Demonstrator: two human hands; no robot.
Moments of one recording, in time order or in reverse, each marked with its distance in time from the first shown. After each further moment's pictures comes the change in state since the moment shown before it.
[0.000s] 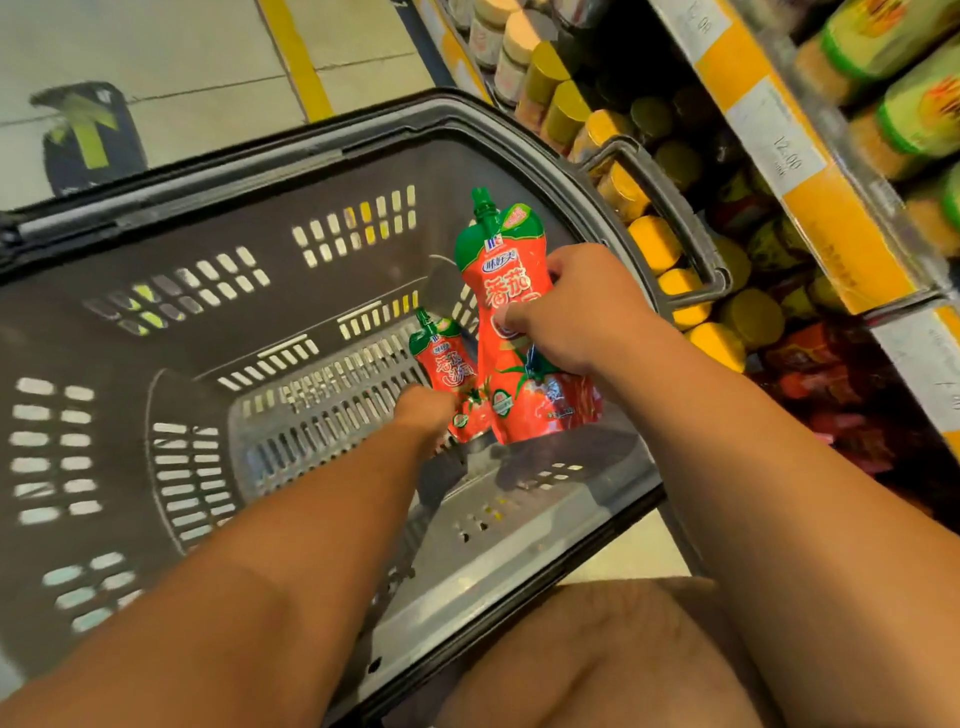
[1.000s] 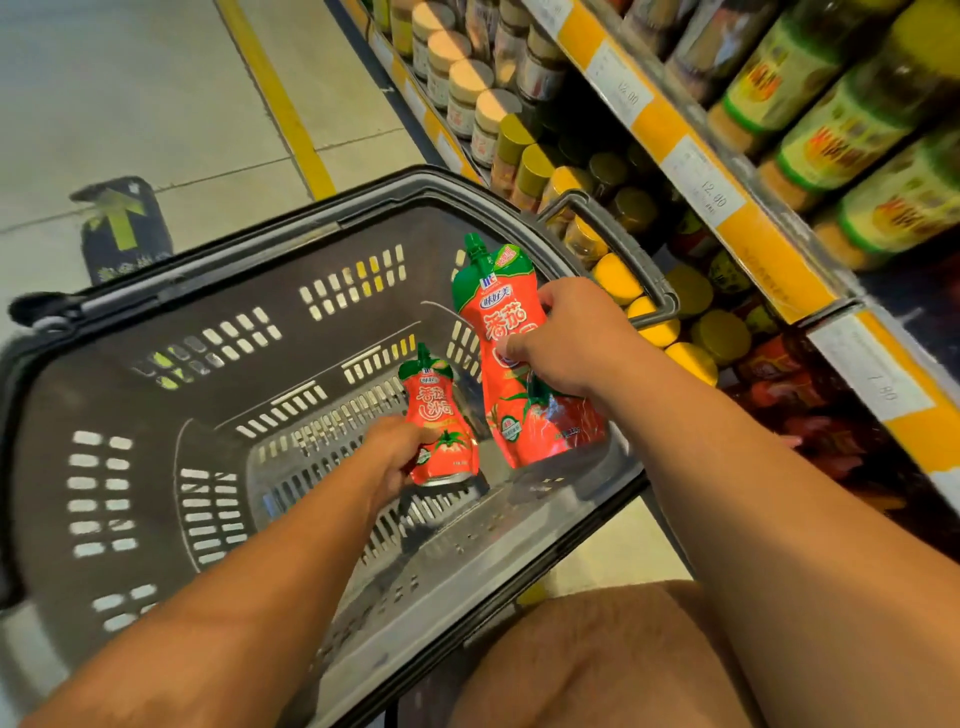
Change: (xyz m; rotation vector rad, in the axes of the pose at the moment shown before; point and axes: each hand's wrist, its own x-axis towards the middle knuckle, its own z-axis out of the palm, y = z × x) left_hand -0.050 0.017 -0.051 -0.195 -0.198 -0.049; right_hand -0.020 0.006 -0.027 0.001 -0.039 -0.051
